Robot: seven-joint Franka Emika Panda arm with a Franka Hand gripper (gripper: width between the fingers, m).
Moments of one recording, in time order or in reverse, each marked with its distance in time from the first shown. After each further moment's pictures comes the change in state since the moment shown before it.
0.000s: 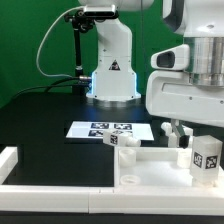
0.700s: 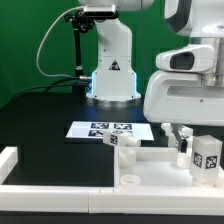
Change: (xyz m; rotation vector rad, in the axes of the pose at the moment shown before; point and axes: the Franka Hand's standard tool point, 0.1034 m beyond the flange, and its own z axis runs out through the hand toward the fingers) arm 0.000 -0.002 0.002 -0.034 0.028 -0.531
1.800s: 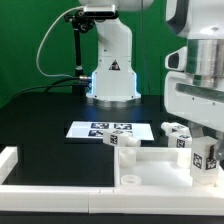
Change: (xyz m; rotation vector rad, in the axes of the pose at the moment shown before) arm -0.001 0.002 0.002 0.045 -0.033 1.289
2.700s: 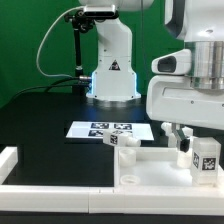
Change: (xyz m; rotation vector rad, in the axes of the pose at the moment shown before) arm -0.003 0.002 0.002 0.004 0.010 -0.801
